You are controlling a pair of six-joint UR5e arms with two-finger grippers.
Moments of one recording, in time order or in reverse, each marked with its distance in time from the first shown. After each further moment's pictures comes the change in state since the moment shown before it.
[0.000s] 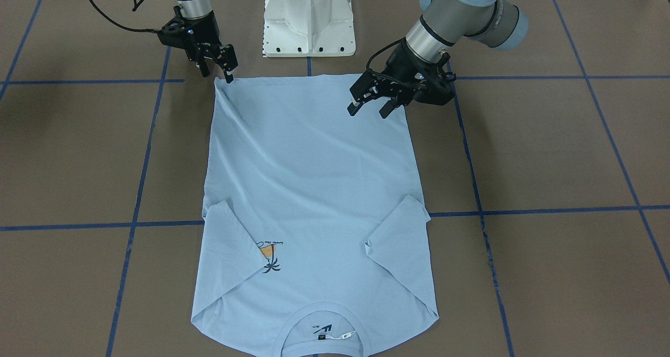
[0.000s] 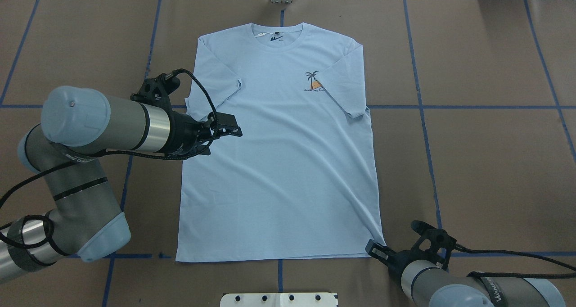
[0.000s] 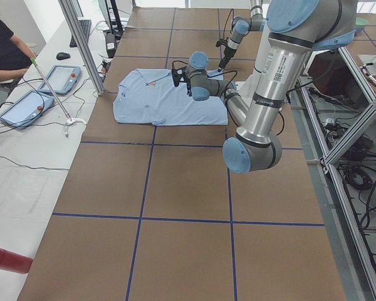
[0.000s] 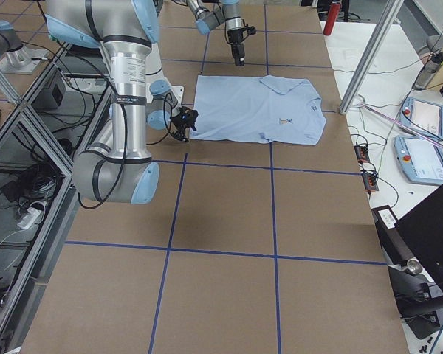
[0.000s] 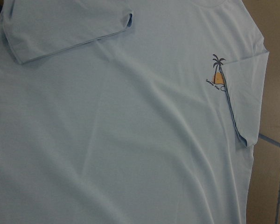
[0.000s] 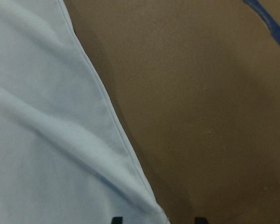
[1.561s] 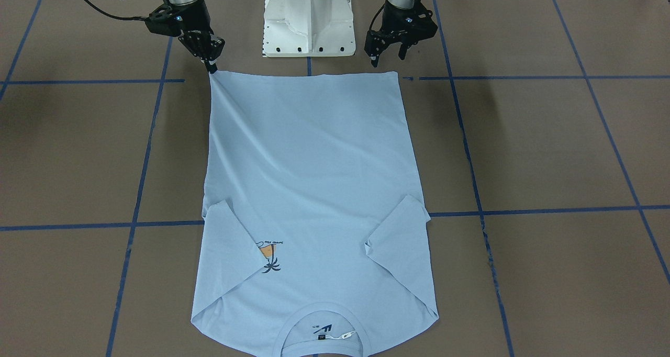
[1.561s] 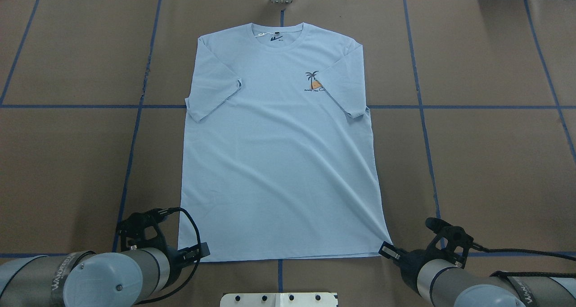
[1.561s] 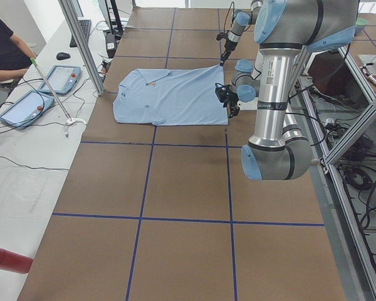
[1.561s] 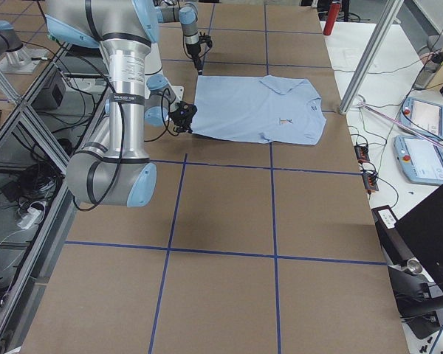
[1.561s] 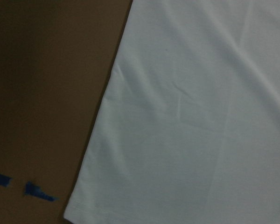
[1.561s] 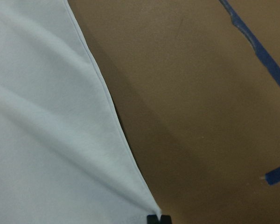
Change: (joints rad) left arm 0.491 0.218 -0.292 0.560 0.404 -0.192; right arm 0.001 -0.066 0.101 0.008 0.008 -0.001
